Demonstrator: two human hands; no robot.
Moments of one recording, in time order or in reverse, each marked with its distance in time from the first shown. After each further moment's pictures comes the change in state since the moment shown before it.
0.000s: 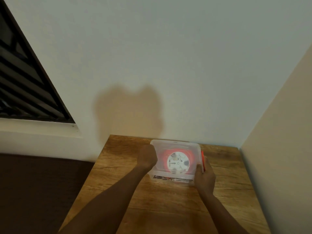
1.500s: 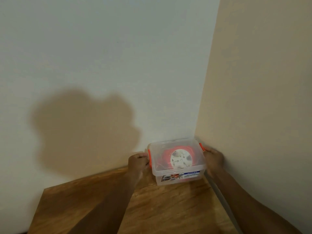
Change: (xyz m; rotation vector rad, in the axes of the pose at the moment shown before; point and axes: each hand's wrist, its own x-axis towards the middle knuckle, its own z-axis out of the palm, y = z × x) left_hand 0.068 0.163 0.048 -1.195 -0.333 -0.256; right_hand 0.174 0.047 -0.151 0.501 0.285 0.423
